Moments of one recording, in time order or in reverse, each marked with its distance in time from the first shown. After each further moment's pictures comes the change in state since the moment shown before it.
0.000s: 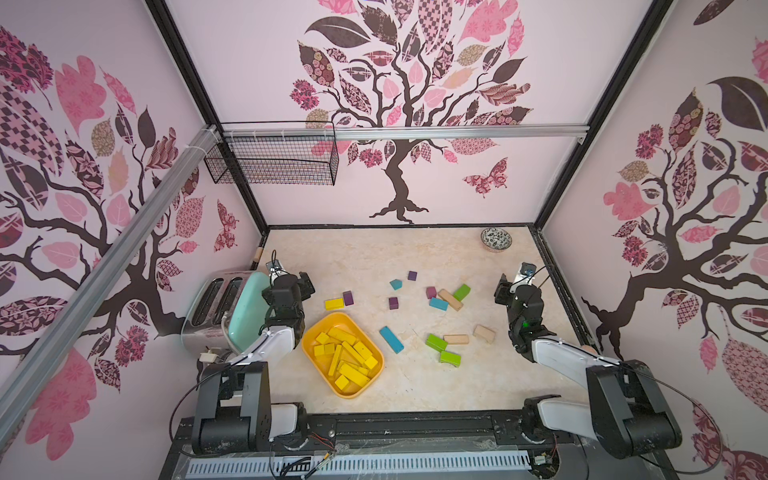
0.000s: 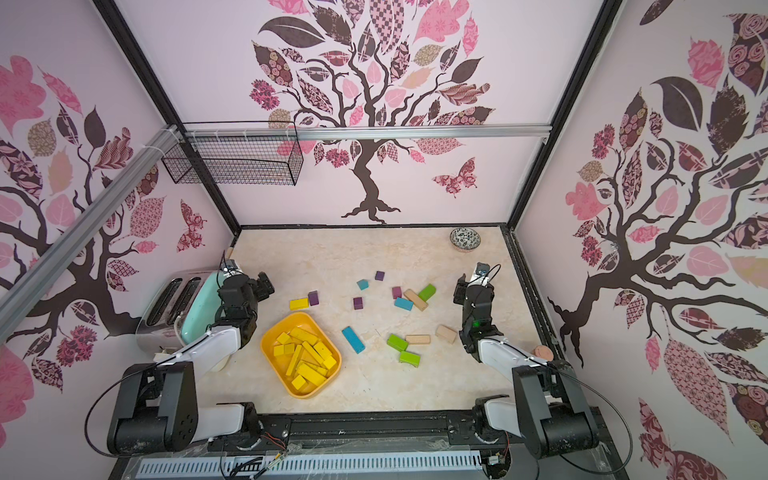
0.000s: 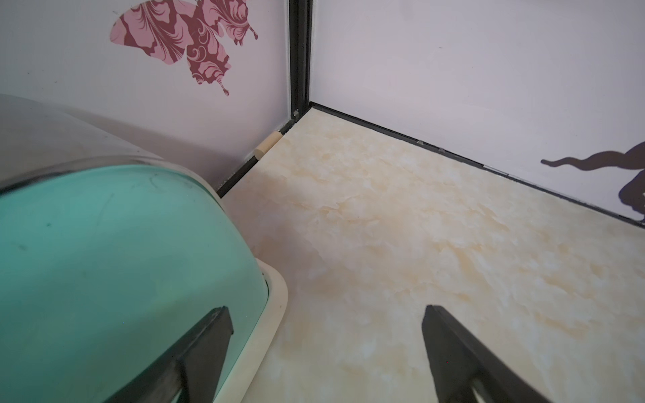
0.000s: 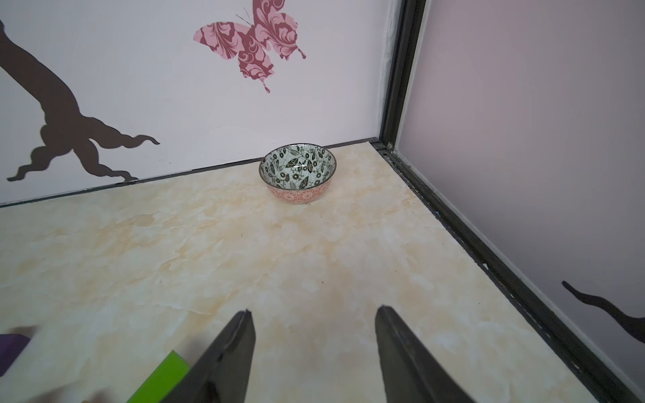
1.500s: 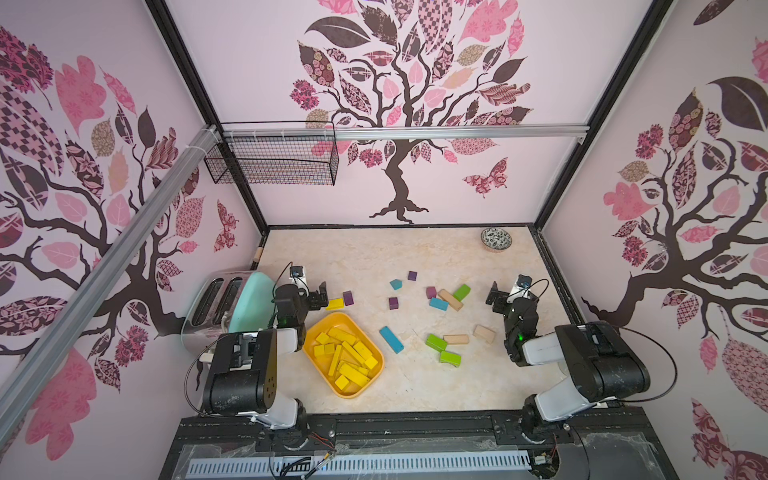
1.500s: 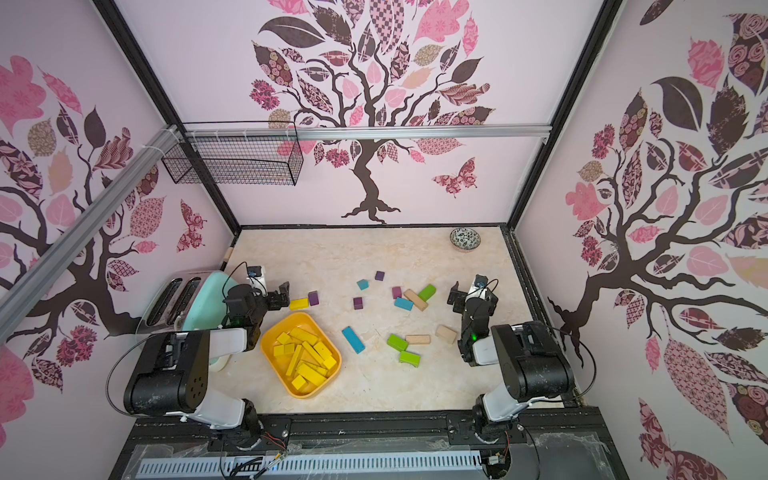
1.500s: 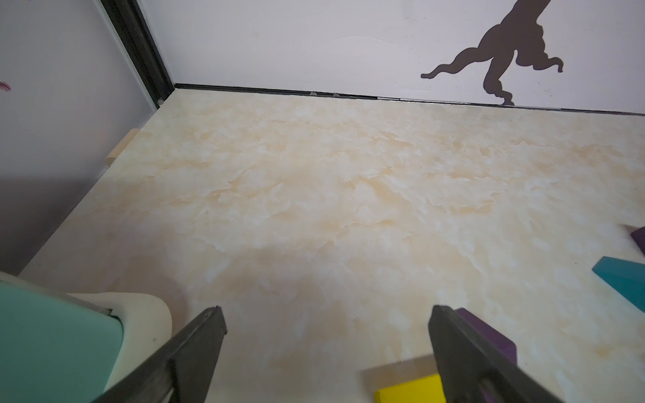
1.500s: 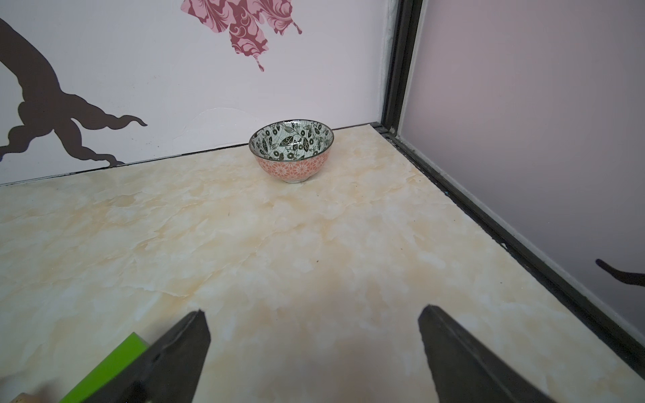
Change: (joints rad) left arm 0.045 0.196 -0.070 0.287 0.421 0.193; right arm -0.038 0.272 -0.110 0.418 -0.051 0.004
